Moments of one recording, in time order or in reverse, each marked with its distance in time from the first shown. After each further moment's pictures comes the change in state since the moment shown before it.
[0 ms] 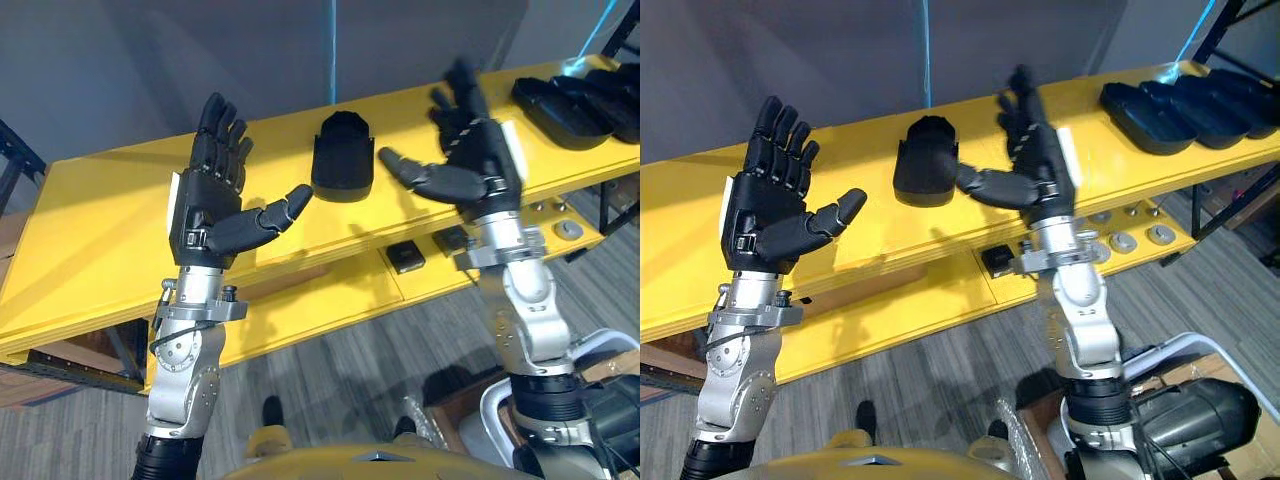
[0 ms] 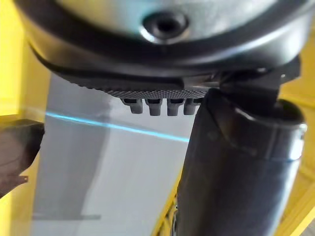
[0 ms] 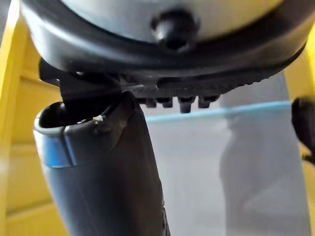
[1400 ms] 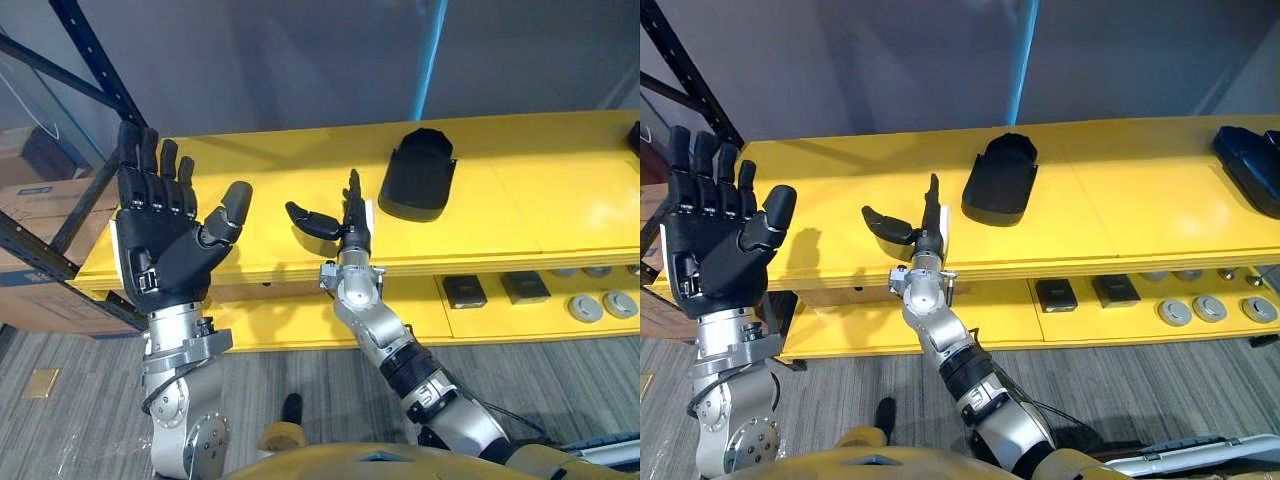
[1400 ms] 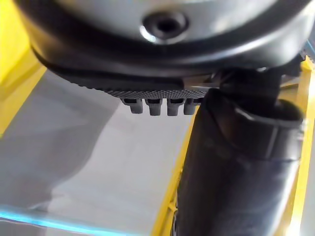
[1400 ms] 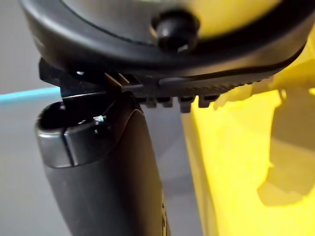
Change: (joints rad) left arm 0.242 -0.154 -0.013 -0.154 -0.055 -0.105 0.074; right arm -0.229 0.405 0.377 0.732 -0.214 -0.027 -0.691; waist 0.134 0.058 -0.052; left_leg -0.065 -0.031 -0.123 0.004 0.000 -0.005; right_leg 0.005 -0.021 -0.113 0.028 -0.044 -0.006
